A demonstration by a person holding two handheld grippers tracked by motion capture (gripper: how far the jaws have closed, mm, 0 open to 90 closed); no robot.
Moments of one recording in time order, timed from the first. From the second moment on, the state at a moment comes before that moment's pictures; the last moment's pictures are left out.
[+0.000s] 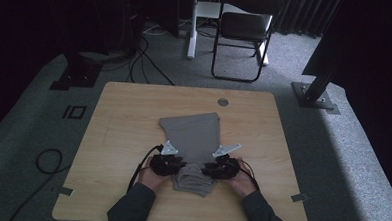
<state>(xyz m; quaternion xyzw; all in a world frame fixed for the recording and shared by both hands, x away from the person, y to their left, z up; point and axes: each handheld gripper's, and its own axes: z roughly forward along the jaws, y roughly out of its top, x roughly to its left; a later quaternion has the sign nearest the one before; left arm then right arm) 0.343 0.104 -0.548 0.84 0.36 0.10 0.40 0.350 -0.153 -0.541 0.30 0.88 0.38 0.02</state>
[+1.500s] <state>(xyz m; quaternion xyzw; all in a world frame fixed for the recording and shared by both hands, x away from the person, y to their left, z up) 0.352 0.125 -0.535 0.77 0.45 0.16 0.41 0.412 -0.183 -0.534 0.45 0.80 0.36 0.16</state>
